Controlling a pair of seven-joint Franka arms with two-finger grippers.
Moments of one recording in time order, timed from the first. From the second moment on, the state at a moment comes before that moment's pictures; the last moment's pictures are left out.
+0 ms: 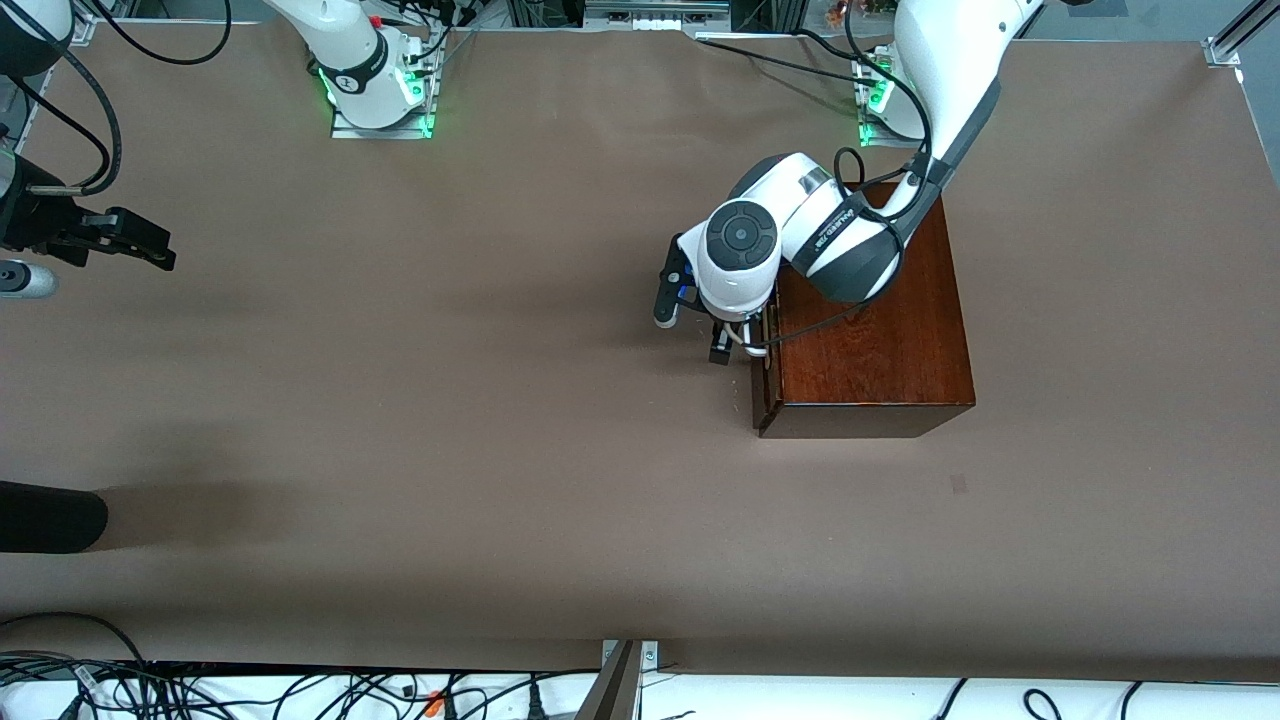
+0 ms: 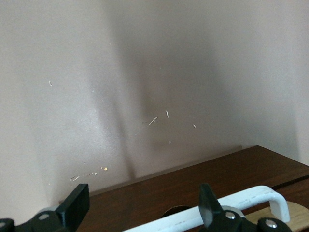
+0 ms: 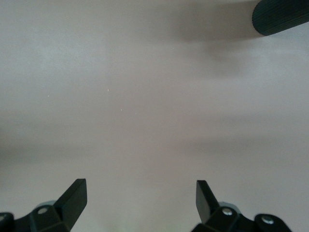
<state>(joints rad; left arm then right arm) -0.28 0.57 -0.42 -1.62 0.21 1.98 1.03 0.11 0.06 -0.13 -1.60 -0.03 1.59 0.00</state>
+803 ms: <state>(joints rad) -0.25 0.52 -0.42 -1.35 0.12 1.68 0.63 0.11 0.06 -0.13 -1.59 -0.03 1.60 0.00</state>
